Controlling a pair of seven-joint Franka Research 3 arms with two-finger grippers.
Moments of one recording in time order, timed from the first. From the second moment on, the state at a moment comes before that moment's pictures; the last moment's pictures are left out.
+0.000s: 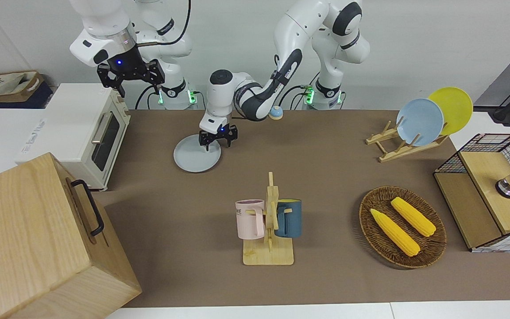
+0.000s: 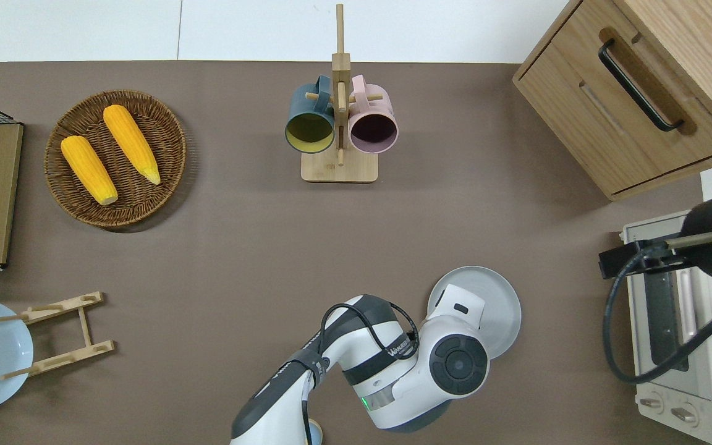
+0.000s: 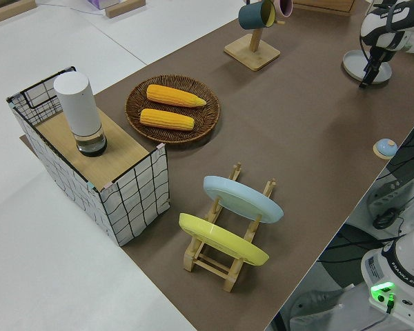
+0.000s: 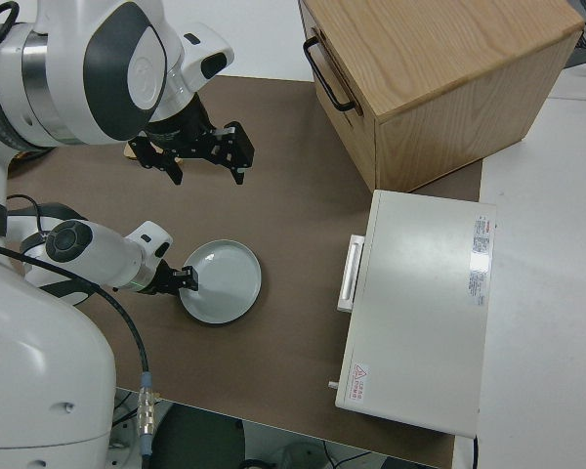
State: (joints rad) left arm -0.56 0.47 -0.44 -1.86 0.21 2.40 -1.38; right arm -0.03 -0.02 0.14 -1.48 0.00 1.33 0.02
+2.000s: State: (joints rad) left arm -0.22 0.09 -0.42 -1.93 -0.01 1.95 -0.75; right arm -0.03 -0.02 0.14 -1.48 0.00 1.33 0.02
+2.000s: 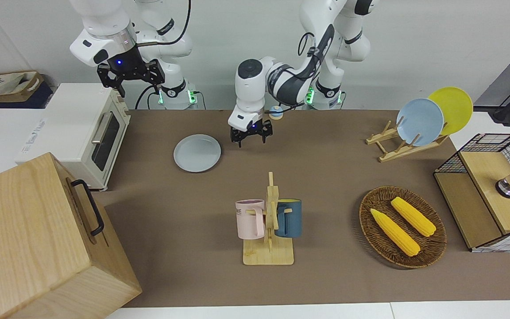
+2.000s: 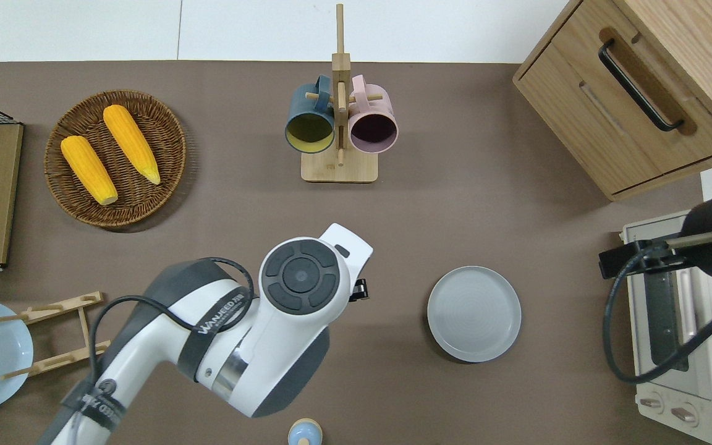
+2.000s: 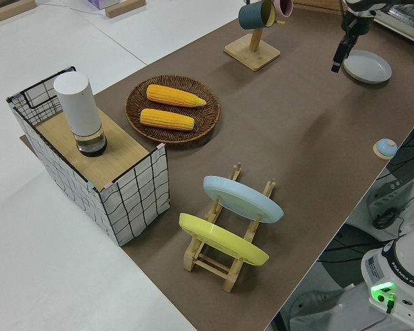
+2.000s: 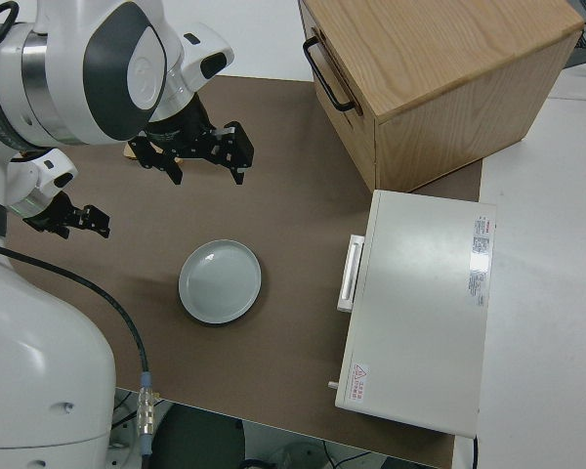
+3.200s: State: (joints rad) left arm 0.16 -0.12 -0.36 -1.94 -0.06 1.75 -0.19; right arm -0.03 -0.02 0.14 -1.48 0.00 1.33 0.02
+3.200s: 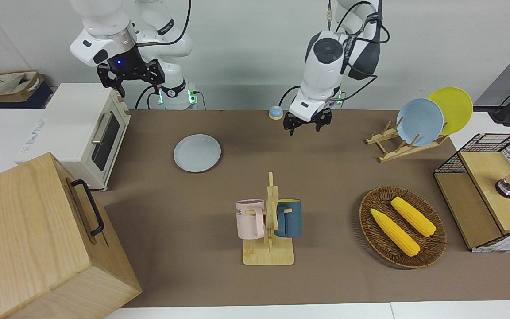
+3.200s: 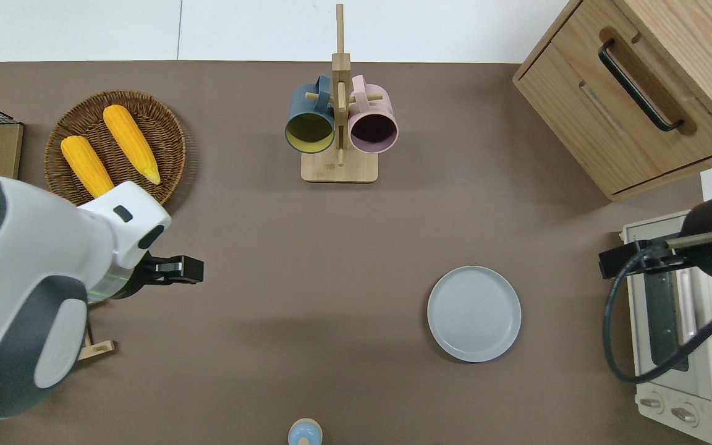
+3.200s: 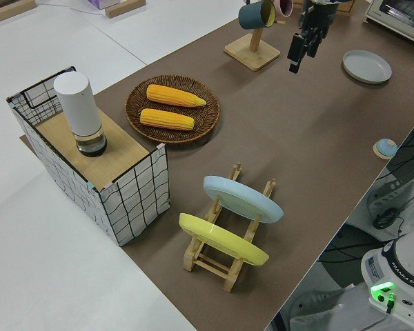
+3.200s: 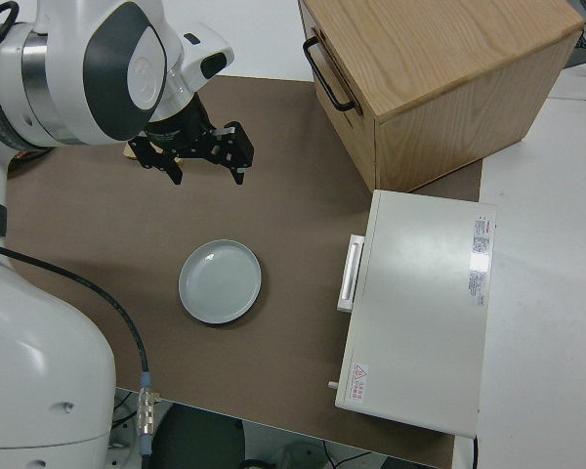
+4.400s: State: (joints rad) left arm 0.17 -0.16 -0.19 -1.85 -0.06 1.67 0.06; right arm -0.03 -0.02 0.14 -1.48 0.00 1.33 0.02
